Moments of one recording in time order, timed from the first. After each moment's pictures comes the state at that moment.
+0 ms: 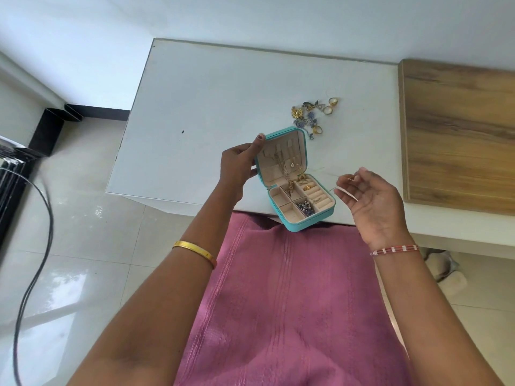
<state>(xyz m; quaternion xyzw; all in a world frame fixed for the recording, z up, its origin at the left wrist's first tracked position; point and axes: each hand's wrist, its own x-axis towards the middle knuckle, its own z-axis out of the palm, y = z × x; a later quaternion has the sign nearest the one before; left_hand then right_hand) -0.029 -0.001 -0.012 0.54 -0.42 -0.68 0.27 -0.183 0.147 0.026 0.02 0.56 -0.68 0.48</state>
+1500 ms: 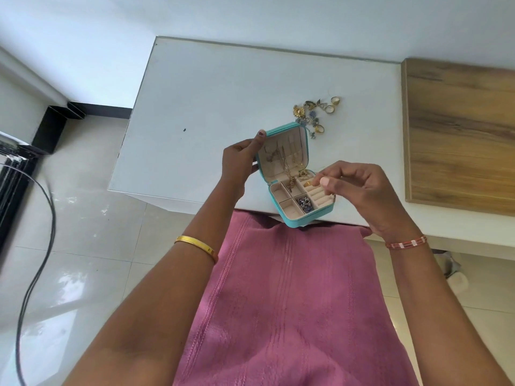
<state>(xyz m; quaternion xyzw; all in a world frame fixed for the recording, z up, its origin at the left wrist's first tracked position) -0.030 -0.004 -0.015 0.54 -0.41 -0.68 0.28 -0.179 0.139 0.054 -0.41 0.65 -0.44 0.47</state>
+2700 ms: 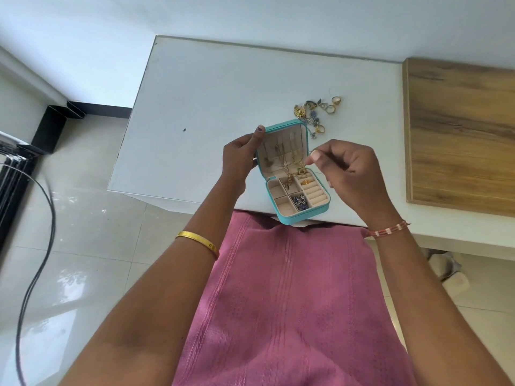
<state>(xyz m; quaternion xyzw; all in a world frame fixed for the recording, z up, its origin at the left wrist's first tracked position) -0.034 -0.010 -0.016 0.53 -0.40 -0.68 0.30 -0.162 0.115 0.064 -0.45 0.71 -0.43 0.33</state>
